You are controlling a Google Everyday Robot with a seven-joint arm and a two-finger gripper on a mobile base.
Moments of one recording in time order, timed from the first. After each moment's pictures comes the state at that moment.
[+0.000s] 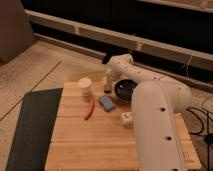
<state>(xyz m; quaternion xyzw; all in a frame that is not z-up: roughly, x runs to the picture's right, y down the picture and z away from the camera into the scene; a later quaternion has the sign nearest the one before) 0.024 -0.034 0.990 -0.23 -0.01 0.52 0.82</state>
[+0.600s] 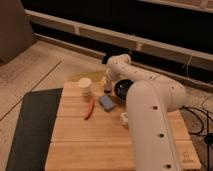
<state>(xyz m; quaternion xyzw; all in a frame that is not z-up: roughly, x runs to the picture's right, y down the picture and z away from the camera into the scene) 0.031 -0.036 1.014 -0.22 0.05 0.57 0.79</state>
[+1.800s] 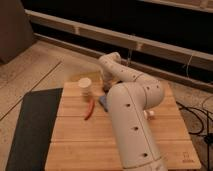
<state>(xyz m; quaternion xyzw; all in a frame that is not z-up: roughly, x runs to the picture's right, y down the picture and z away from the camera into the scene) 0.011 -0.049 1.026 -0.21 0.09 0.56 0.80</state>
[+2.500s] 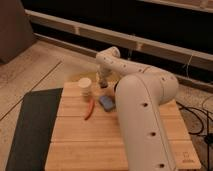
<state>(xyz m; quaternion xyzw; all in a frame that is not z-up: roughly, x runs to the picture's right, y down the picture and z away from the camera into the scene) -0.018 -0.038 0.947 -0.20 0.05 0.55 0.81</state>
